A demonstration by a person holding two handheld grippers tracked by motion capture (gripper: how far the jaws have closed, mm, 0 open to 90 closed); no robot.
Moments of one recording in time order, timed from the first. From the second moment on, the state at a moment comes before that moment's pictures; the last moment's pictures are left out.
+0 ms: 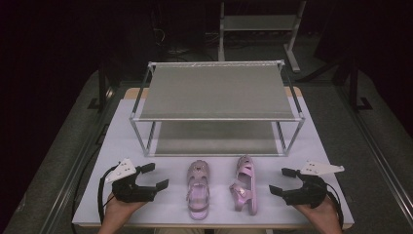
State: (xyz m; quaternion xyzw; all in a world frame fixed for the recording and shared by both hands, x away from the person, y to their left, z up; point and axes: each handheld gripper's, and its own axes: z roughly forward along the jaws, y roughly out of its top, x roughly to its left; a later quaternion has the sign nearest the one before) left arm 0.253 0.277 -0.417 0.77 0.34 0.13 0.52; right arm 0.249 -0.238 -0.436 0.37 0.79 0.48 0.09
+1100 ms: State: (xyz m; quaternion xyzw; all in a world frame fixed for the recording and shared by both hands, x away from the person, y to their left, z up) left arm 0.233 0.240 -0.407 0.78 0.30 0.08 0.54; right arm 0.242 -0.235 -0.430 0.37 0.78 0.49 0.10
